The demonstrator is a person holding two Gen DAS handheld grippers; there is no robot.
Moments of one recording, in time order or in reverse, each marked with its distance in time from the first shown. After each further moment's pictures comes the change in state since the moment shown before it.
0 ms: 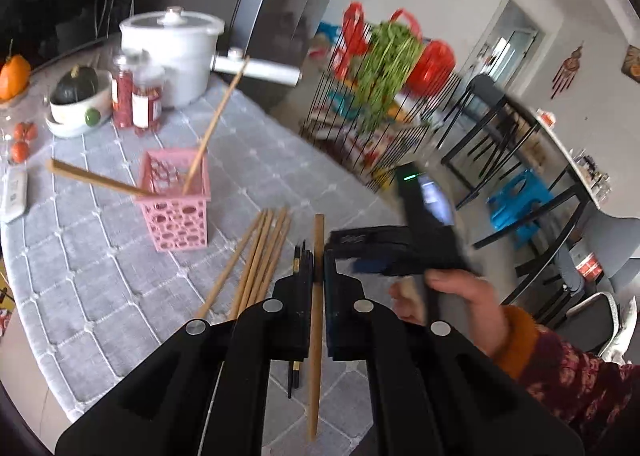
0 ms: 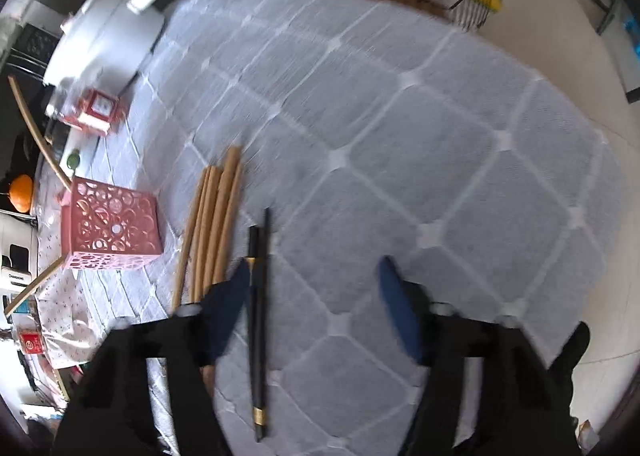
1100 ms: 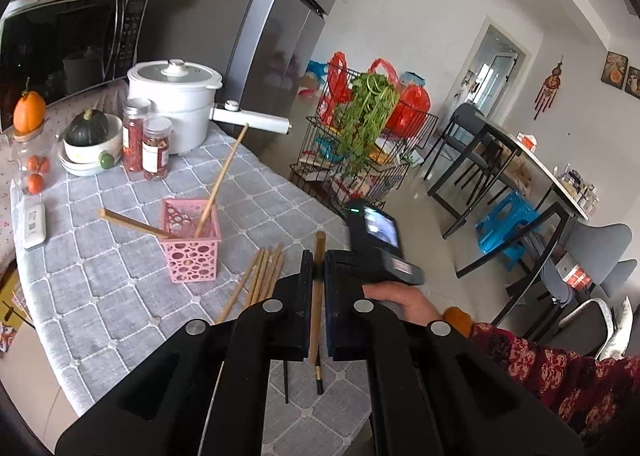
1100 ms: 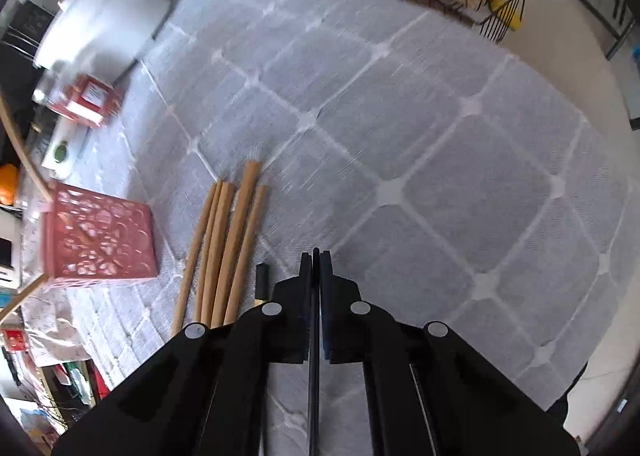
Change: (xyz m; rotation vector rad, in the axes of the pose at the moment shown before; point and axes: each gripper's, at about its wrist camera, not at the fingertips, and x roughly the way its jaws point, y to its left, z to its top) left arm -0.062 -0.003 0.006 0.027 -0.136 -0.025; right arm 0.001 0.019 0.007 -0.078 -0.087 -0.018
